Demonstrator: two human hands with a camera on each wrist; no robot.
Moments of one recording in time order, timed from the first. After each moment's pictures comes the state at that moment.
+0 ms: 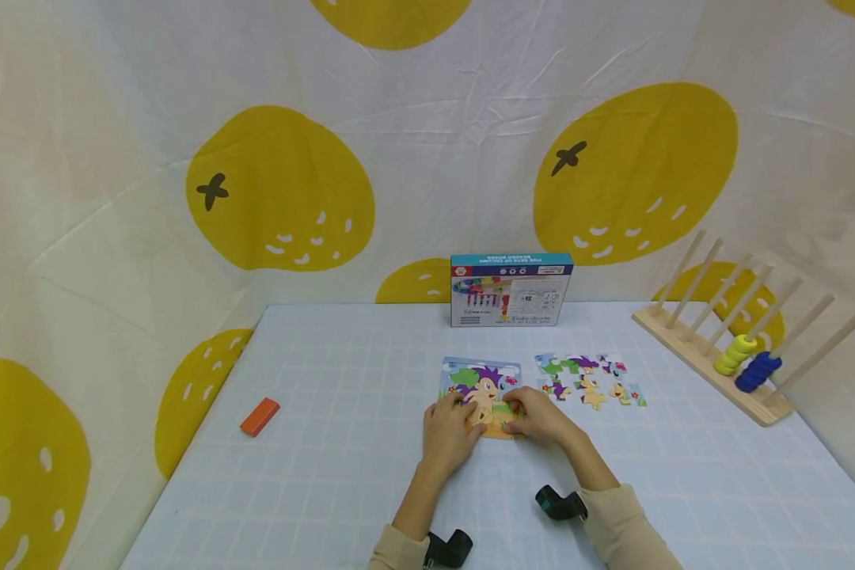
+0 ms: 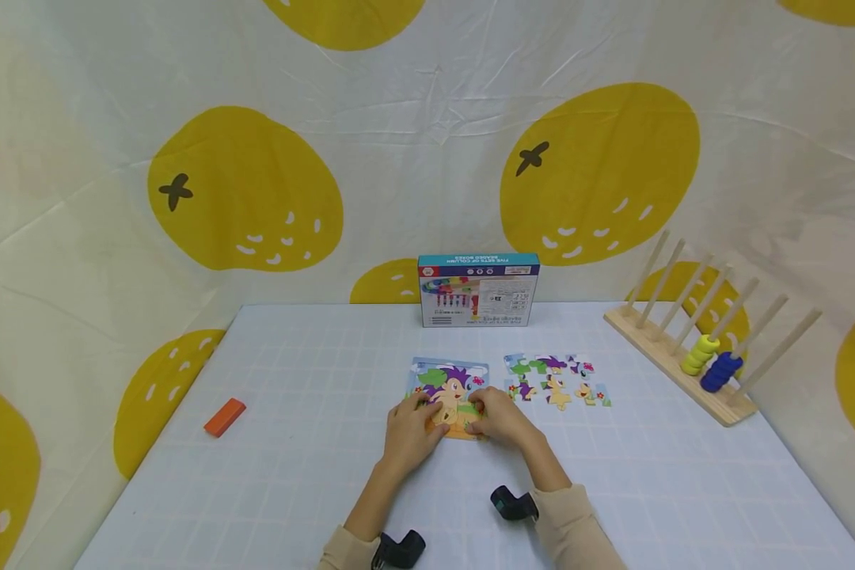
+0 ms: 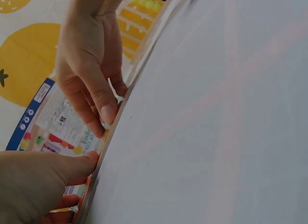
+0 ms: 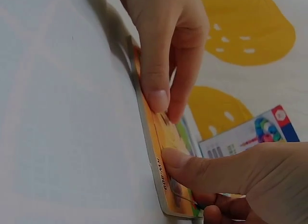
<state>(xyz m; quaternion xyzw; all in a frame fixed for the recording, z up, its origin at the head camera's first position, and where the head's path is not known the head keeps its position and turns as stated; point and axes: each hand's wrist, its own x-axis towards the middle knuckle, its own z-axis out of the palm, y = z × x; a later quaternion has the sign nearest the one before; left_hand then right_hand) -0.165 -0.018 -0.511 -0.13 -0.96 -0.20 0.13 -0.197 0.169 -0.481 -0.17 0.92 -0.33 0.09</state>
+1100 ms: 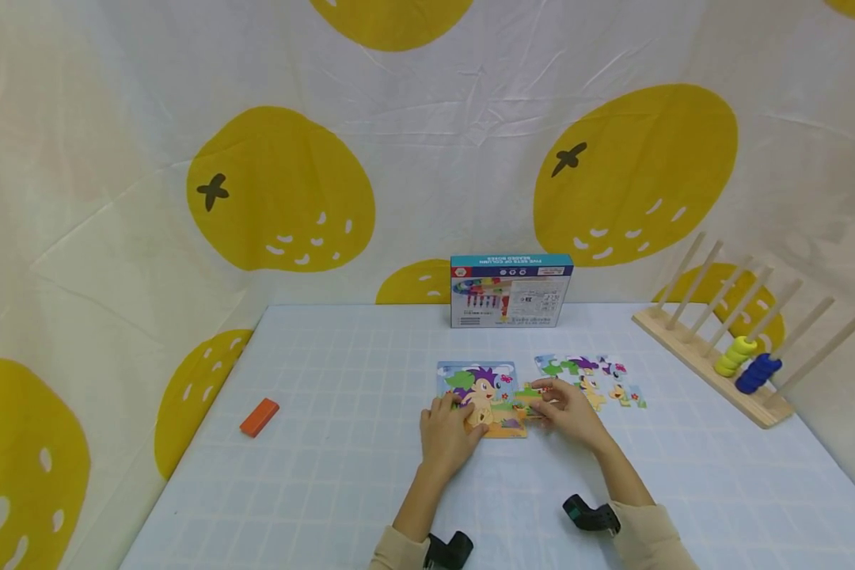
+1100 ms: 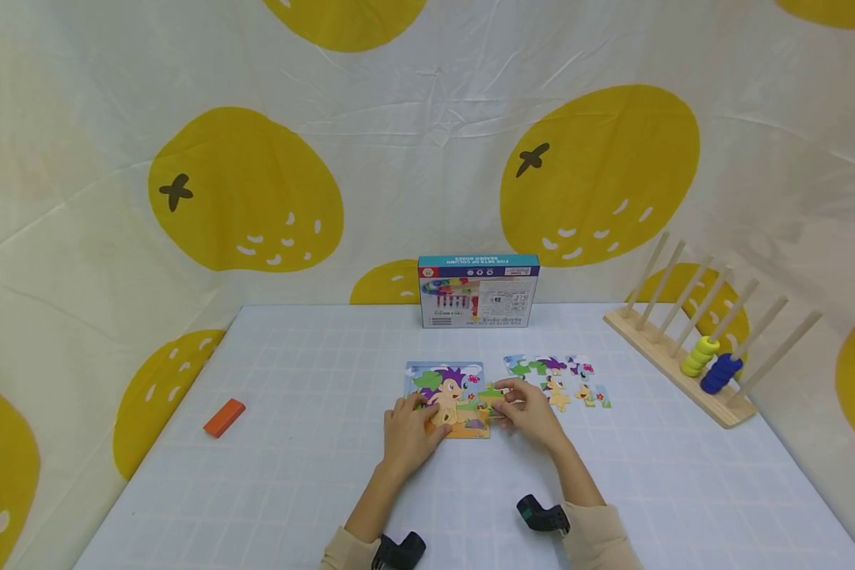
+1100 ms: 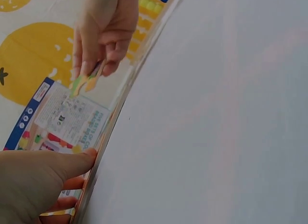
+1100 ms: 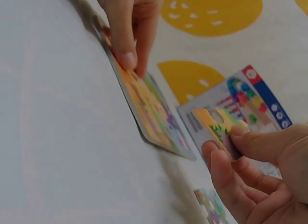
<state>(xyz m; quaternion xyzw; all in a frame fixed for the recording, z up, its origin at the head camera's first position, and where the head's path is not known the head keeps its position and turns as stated) -0.164 -0.016 -0.508 -0.10 -0.97 -0.18 0.13 -0.185 0.216 -0.485 -0.12 0.82 -0.55 0.03</state>
